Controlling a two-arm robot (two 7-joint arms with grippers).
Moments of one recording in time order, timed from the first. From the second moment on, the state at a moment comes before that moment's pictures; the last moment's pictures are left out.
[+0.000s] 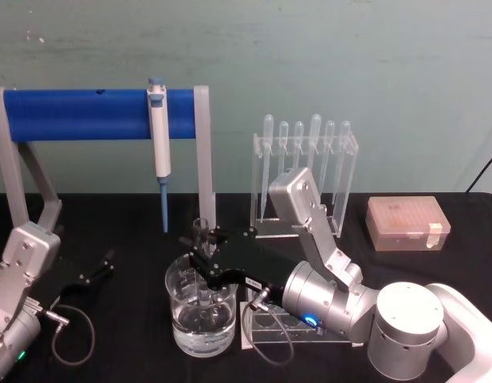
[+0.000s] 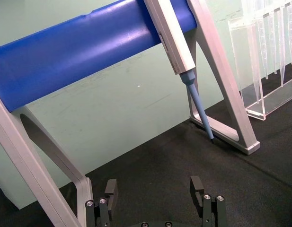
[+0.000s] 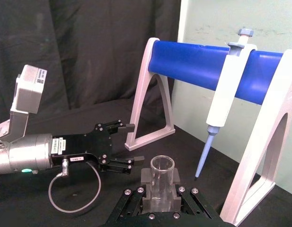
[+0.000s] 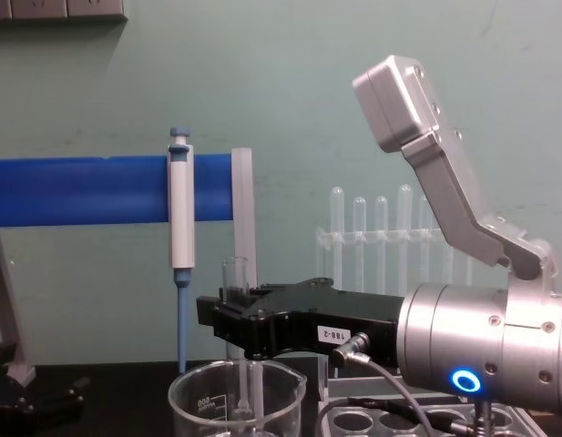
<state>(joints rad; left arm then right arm) -0.20 0.60 0.45 -1.41 -0.25 -0.12 0.03 0.39 0.27 -0.57 -1.47 0.32 0.10 0.44</state>
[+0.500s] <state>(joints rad) -0.20 0.60 0.45 -1.41 -0.25 -0.12 0.03 0.39 0.27 -0.57 -1.47 0.32 0.10 0.44</state>
